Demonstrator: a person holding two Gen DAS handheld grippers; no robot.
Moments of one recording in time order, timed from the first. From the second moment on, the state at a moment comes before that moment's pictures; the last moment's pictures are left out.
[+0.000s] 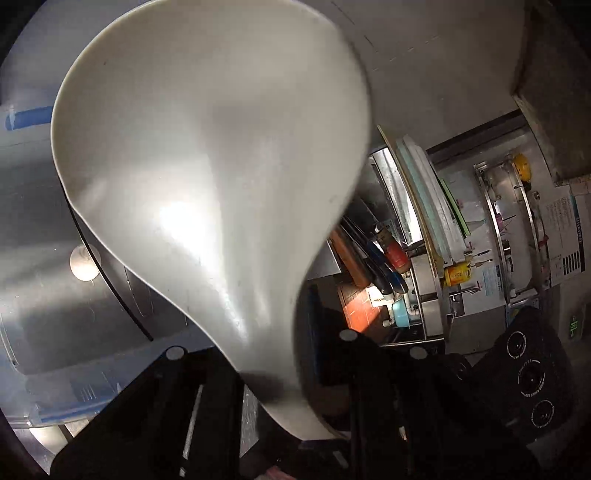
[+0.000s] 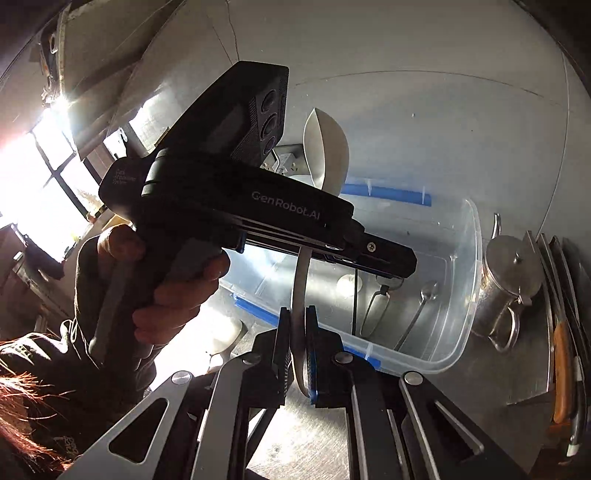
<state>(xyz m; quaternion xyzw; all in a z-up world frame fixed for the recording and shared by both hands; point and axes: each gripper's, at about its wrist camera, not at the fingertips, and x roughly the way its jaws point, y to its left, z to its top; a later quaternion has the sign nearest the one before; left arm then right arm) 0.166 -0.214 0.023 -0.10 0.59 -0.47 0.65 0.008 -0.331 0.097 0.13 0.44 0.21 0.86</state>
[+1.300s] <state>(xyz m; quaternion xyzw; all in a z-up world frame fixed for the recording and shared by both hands) 0.120 -0.017 0.014 -0.18 0.56 -0.38 0.71 -0.058 -0.222 0.031 0.08 0.54 0.26 0.79</state>
